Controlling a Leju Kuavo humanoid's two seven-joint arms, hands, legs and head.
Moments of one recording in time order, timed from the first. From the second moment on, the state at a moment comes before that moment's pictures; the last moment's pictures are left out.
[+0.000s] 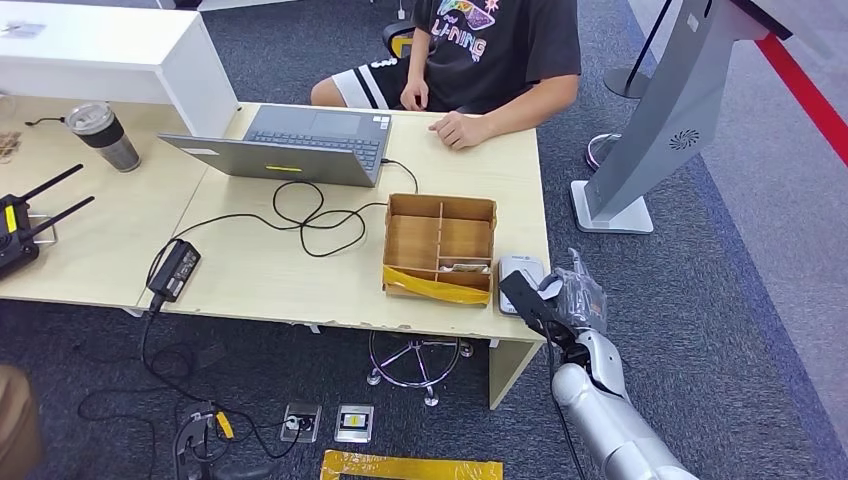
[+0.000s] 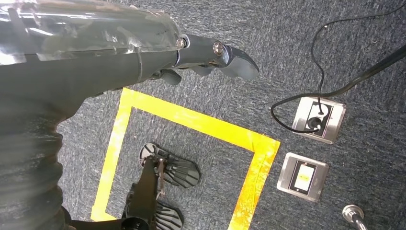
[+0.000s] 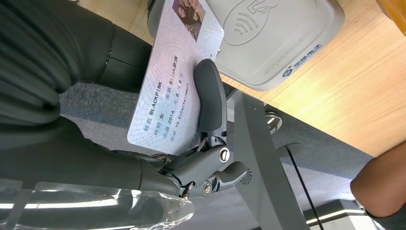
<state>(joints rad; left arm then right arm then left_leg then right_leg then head) -0.36 -0.05 1.47 -0.11 -1.10 -0.11 -0.24 -0.59 0.03 0.42 -0.38 0.95 -0.54 -0.17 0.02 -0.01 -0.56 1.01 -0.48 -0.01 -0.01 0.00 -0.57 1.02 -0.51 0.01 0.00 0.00</state>
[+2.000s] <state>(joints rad) -0.46 -0.16 1.47 -0.11 -1.33 -0.17 -0.21 -1.19 0.20 0.52 -0.65 1.33 -0.30 -0.03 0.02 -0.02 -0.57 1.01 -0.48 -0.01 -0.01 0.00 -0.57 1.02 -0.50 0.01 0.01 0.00</state>
